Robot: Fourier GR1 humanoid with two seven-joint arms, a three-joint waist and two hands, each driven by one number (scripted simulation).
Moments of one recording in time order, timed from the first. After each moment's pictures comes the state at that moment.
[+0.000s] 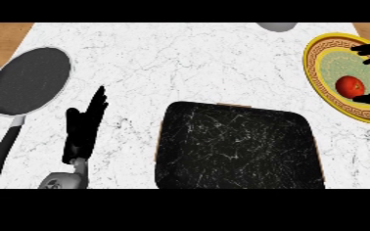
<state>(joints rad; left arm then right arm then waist) -0.06 0.12 -0.05 -1.46 -0.06 0.15 0.22 -0.85 -0.74 -0.33 -0.21 0.84 0.18 -0.59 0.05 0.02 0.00</state>
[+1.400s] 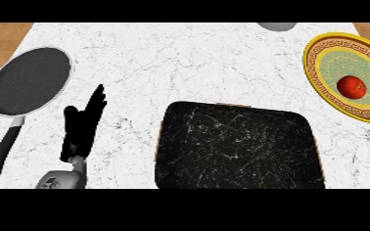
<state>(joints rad) -0.07 0.12 -0.04 -1.45 -0.06 0.14 0.22 -0.76 -0.81 -0.63 -0.17 0.48 0.46 -0.73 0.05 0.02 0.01</state>
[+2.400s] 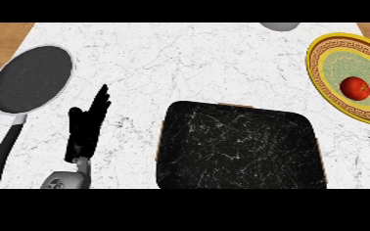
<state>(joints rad) -0.07 0.10 -0.05 -1.47 -0.07 0.14 0.22 -0.69 -0.83 -0.60 -0.16 0.50 0.37 -0.77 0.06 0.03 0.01</state>
